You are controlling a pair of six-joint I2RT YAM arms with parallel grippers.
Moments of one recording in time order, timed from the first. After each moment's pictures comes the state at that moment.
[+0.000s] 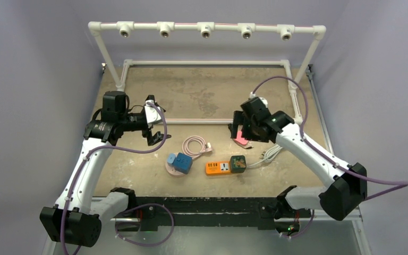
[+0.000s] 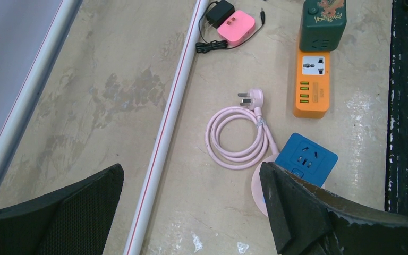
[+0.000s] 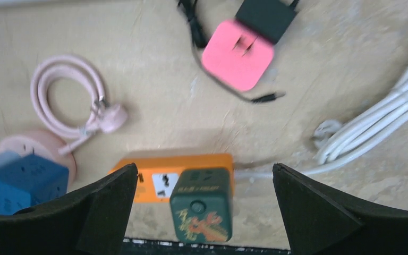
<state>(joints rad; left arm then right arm) -0.14 1.04 1.04 -0.70 0.94 0.89 0.65 1.29 1.11 -0.88 0.22 0.68</state>
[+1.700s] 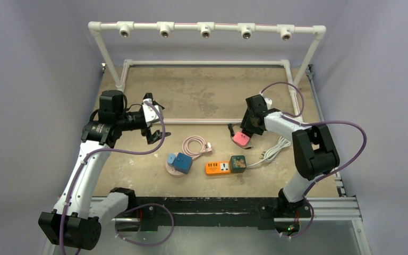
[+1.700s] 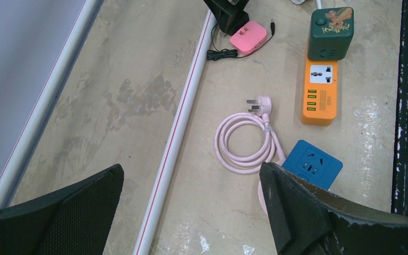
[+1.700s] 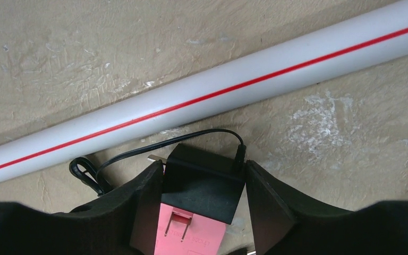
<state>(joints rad) -0.14 1.01 1.06 -0.68 0.93 0.84 0.34 1.70 1.00 -0.36 0.25 0.67</state>
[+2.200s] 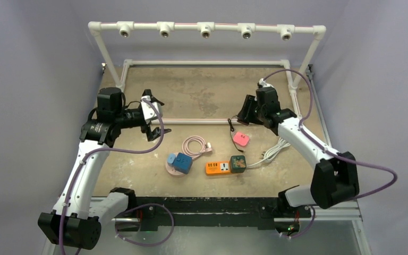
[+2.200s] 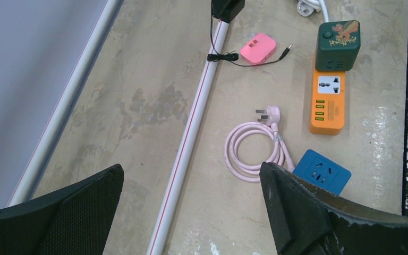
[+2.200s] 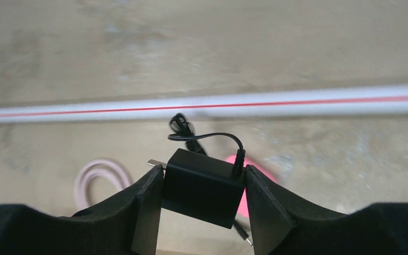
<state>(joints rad) -0.14 1.01 1.08 -0.65 0.93 0.82 0.35 1.42 0.99 -0.36 0.09 0.55</state>
